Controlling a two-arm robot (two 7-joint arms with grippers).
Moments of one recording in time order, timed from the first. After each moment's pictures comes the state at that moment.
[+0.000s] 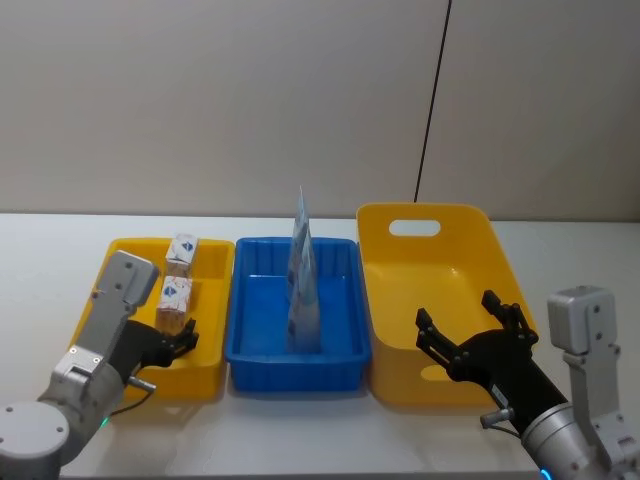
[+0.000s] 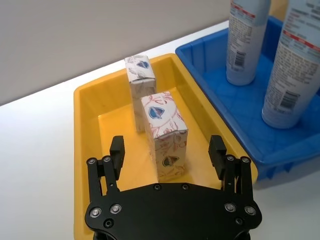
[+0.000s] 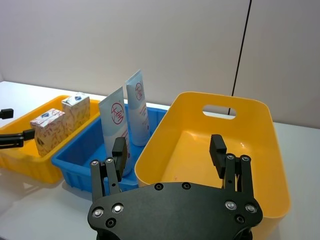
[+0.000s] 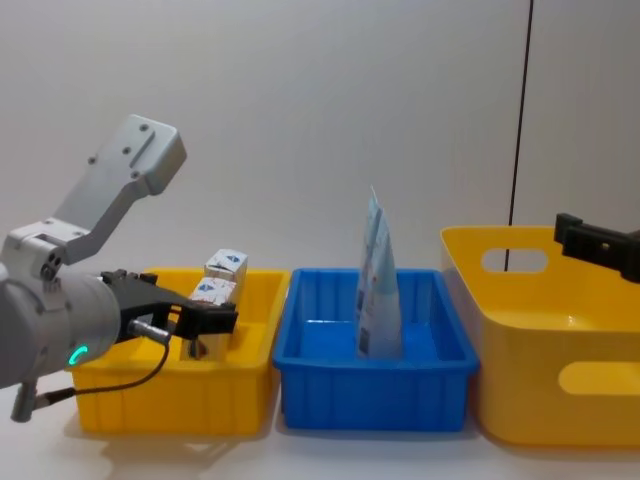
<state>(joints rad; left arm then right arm) -0.40 0.28 0.44 -1.37 -0.16 0.27 -0.01 -0.01 0.34 -0.23 -1.77 0.29 0.03 0.07</state>
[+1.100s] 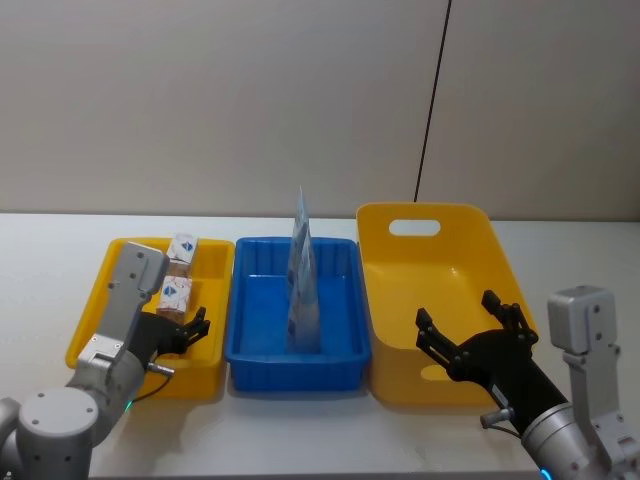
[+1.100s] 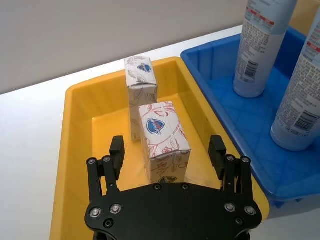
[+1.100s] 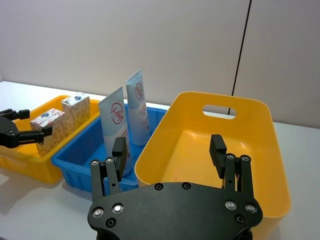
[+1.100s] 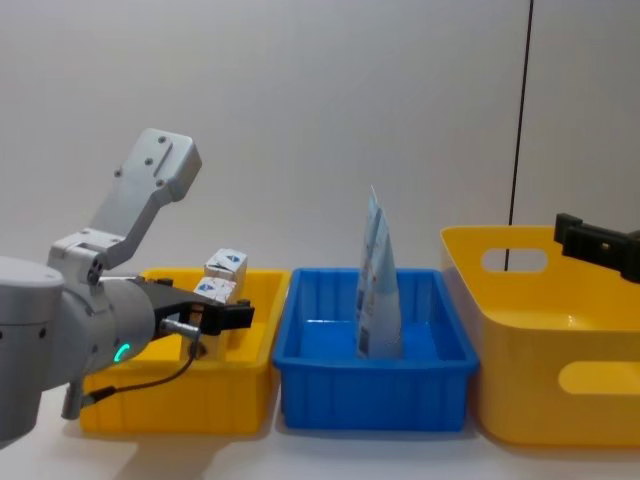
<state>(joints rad) -0.47 0.17 0.41 -1.20 -0.15 0.20 0.00 -0.01 0.34 -0.23 -1.77 0.29 0.03 0.07</state>
